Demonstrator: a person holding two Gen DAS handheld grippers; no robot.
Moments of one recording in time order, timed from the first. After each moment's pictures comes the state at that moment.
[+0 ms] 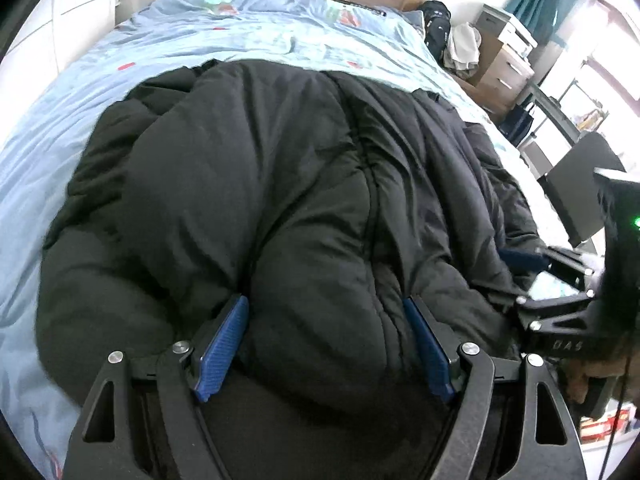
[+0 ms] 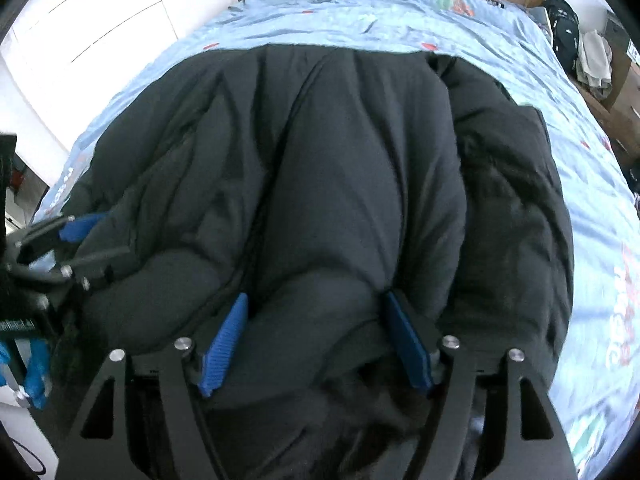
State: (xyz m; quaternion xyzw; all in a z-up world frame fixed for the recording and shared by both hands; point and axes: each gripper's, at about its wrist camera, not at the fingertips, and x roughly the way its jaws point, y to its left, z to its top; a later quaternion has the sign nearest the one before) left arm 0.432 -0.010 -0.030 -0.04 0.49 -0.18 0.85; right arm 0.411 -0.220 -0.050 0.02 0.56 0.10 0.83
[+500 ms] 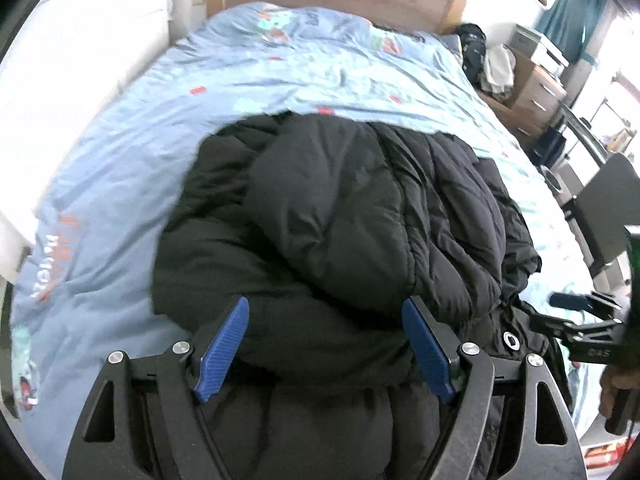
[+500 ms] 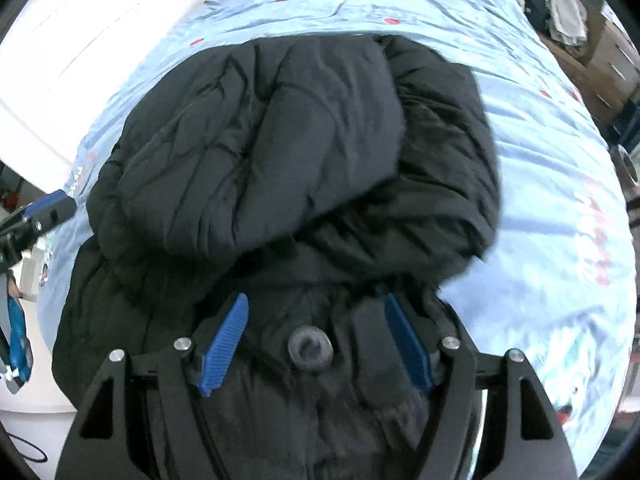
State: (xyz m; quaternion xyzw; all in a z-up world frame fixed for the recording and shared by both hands) left arm 0.377 0.025 0.047 -0.03 0.47 -0.09 0.88; right arm 0.341 -0.250 0.007 0.05 0.60 0.06 0.80
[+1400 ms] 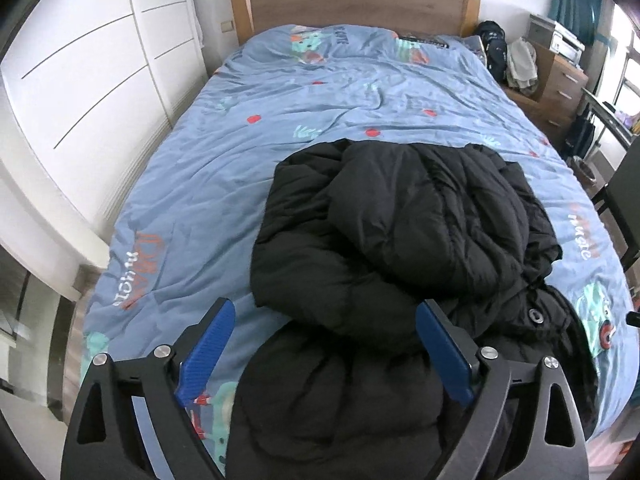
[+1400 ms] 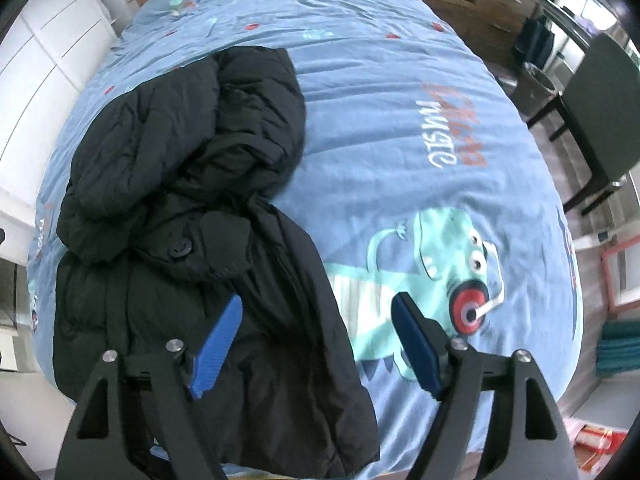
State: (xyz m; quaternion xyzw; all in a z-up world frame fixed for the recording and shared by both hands) left arm 0.331 0.063 0.106 0.04 0.46 -0.02 0.89; right arm 0.224 -0.373 0.070 0.12 0.61 -0.09 0.78
